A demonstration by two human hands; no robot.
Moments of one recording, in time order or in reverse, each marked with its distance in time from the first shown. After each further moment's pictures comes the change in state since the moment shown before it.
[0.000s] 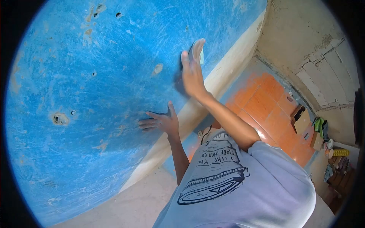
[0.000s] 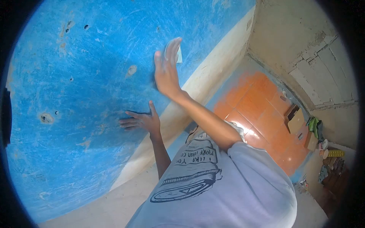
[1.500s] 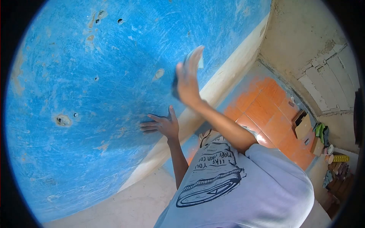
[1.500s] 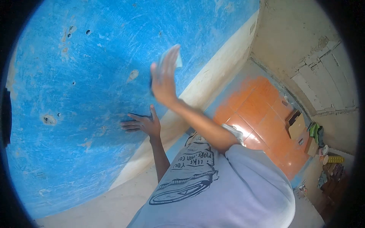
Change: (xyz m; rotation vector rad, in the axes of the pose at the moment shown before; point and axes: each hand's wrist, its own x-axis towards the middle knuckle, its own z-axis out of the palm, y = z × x) left_hand 0.003 0.001 -0.003 0.000 -0.063 0.000; right_hand -0.013 0.005 0.015 -0.030 0.006 -0.005
